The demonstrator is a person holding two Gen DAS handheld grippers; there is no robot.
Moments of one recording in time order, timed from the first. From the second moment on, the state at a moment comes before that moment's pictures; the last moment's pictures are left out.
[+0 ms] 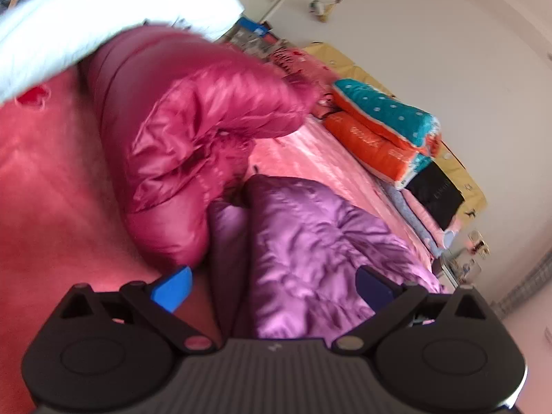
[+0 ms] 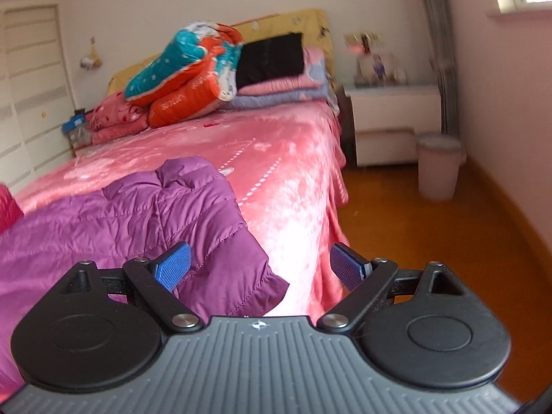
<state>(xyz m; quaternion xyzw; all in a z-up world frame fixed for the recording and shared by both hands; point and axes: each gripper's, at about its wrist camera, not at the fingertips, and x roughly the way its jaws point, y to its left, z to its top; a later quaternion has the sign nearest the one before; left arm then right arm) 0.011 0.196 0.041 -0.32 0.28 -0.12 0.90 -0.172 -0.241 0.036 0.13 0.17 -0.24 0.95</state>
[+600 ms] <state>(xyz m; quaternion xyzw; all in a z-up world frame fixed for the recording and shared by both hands) 0.079 0.165 0.027 -0.33 0.29 -0.17 0.88 -0.158 -0.232 0.026 0.06 0.22 -0.25 0.94</state>
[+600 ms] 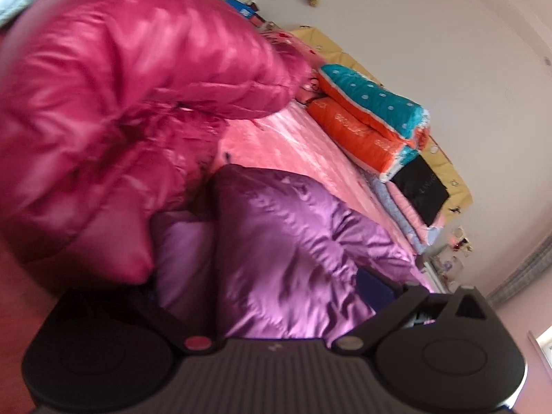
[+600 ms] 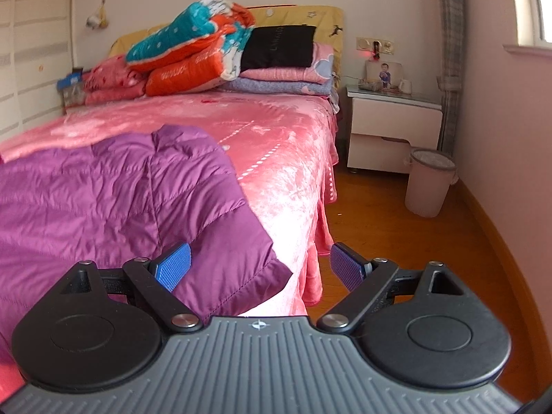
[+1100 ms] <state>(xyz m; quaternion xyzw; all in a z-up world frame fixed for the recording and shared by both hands) 0.088 0.188 0.019 -0.33 0.37 -0.28 0.83 -0.159 -0.285 0.043 0.18 0.20 -0.15 0.95</state>
